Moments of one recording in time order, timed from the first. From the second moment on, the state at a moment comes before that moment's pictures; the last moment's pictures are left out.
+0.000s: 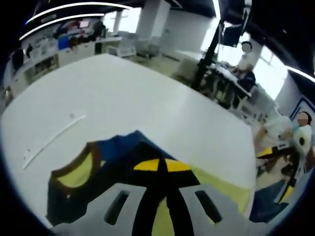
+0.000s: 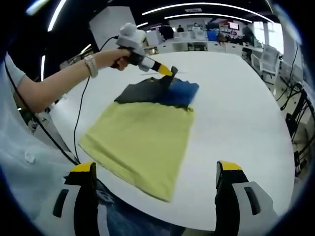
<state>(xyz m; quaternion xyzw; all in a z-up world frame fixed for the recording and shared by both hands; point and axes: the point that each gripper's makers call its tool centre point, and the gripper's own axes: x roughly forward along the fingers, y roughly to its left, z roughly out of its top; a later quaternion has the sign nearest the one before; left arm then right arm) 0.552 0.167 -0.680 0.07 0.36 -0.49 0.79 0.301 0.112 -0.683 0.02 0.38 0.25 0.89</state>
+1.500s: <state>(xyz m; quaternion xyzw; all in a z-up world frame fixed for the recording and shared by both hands) 0.555 0.145 -0.728 0.05 0.42 -0.47 0.78 0.309 0.103 -0.689 0.02 0.39 0.26 0.88</state>
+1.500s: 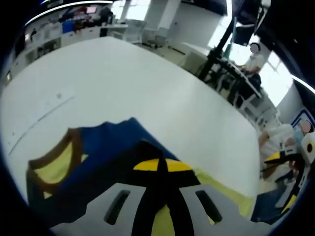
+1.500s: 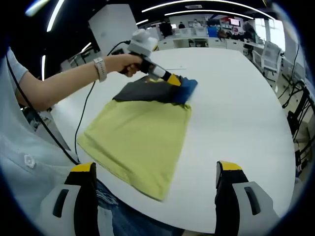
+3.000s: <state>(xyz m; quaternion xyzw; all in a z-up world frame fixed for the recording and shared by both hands) 0.549 0.119 -0.752 0.05 0.43 -0.46 0.77 0.307 0.094 -0.690 0.02 0.39 0.27 0.88</state>
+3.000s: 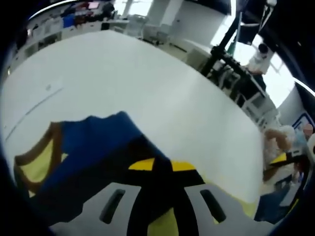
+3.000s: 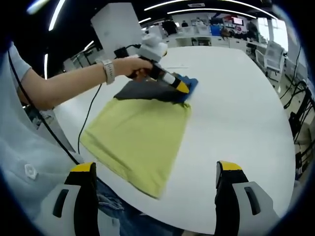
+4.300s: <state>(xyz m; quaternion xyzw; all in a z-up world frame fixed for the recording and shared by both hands) 0.535 0.163 -0.731 0.10 0.40 -0.43 0.81 0.296 0.101 -0.686 0.01 0.38 0.27 0.88</state>
